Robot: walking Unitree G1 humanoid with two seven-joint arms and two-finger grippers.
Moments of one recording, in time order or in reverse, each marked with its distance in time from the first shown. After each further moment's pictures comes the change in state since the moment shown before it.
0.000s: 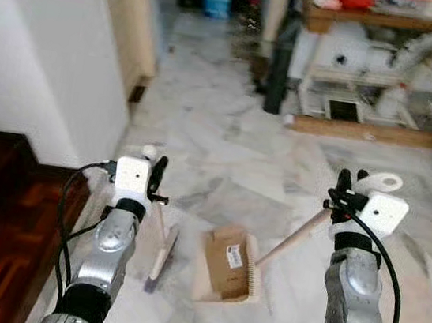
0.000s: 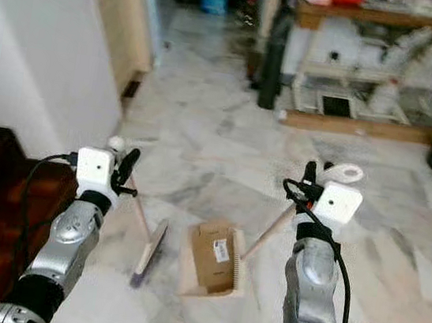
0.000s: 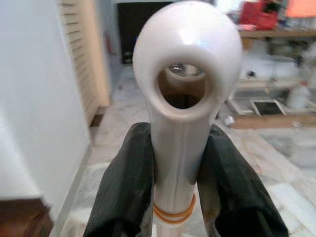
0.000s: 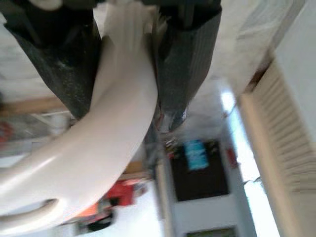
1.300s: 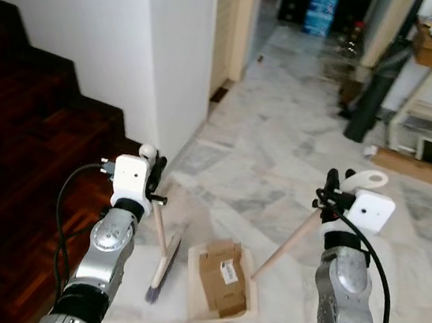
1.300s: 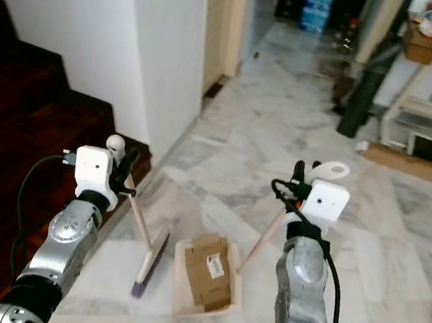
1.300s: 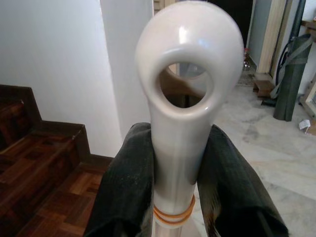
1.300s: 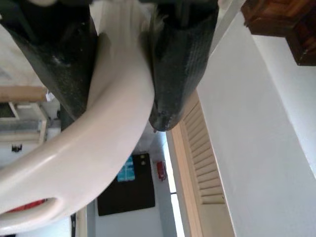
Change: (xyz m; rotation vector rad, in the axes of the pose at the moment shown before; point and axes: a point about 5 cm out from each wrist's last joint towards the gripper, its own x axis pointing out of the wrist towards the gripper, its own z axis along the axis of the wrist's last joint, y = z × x) left arm -0.004 0.007 -0.004 0.022 0.026 0.018; right arm -0.003 0.013 -0.006 0.029 0.032 0.020
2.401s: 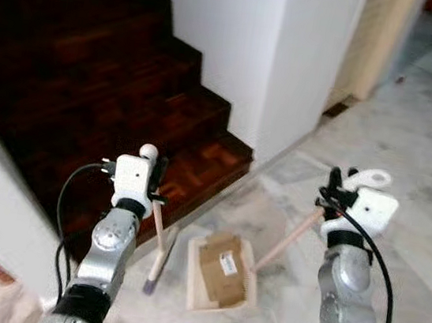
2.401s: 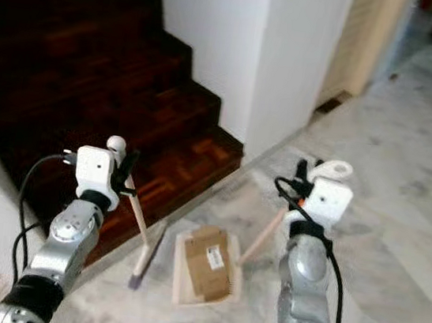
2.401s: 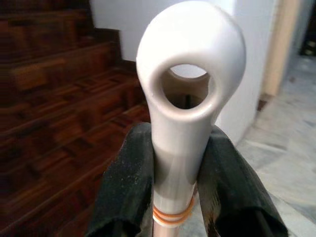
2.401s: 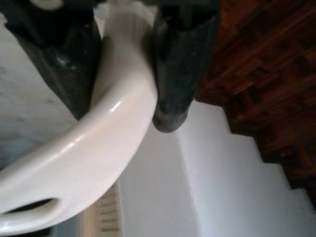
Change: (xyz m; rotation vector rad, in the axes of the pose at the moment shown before) left arm 0.004 -0.006 0.005 -0.011 -0.013 -0.001; right arm 0.004 -0.007 0.005 -0.015 -0.013 -0.015
